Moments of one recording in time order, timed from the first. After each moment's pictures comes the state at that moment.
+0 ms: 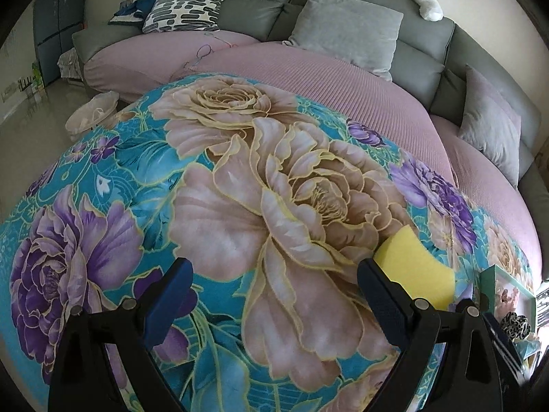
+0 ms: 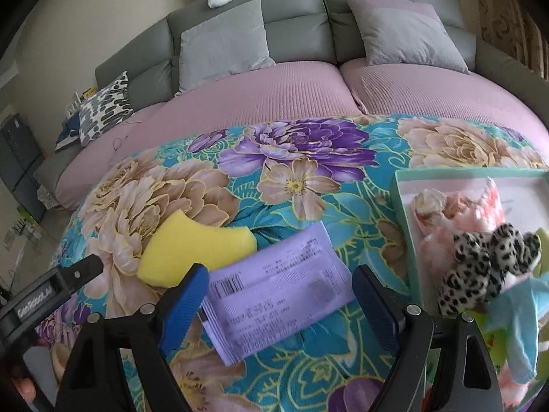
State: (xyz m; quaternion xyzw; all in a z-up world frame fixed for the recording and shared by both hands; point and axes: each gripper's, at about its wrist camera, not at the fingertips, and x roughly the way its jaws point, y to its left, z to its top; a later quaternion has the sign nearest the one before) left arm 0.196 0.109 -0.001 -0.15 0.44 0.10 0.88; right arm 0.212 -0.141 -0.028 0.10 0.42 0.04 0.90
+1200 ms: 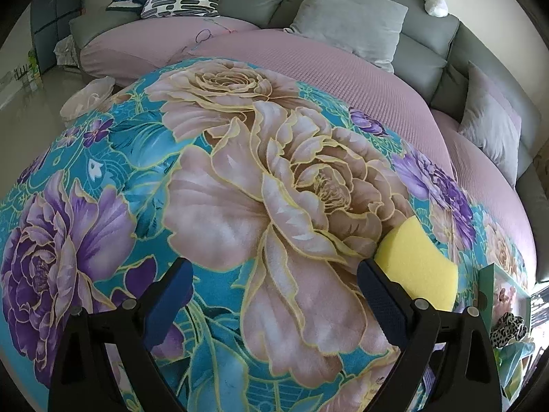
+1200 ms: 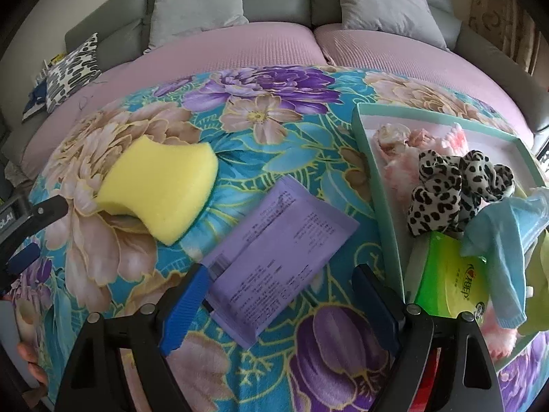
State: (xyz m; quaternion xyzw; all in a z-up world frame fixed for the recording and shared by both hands) left arm 0.199 0.114 -0.011 -0.17 0.46 0.09 0.87; right arm 0.181 -0.139 -0.052 0.05 0.50 -0.03 0.86
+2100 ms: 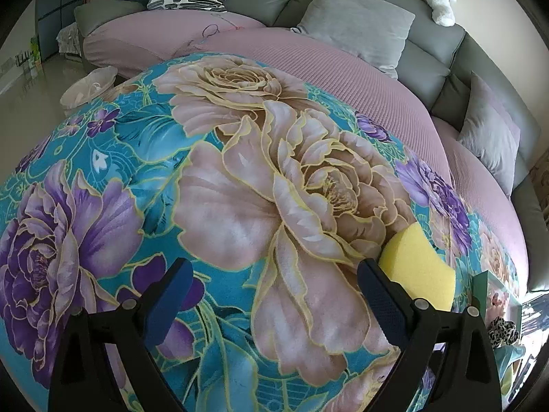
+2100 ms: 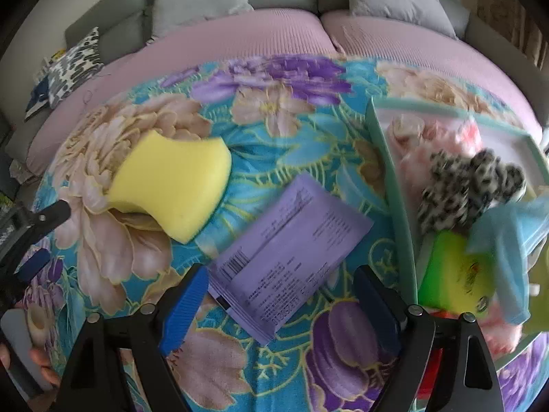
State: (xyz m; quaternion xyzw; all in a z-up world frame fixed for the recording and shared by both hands) left arm 0.194 0.127 -0.012 -0.20 0.46 0.09 0.86; right arm 0.188 -0.134 -0.047 0.06 0.52 -0.02 0.85
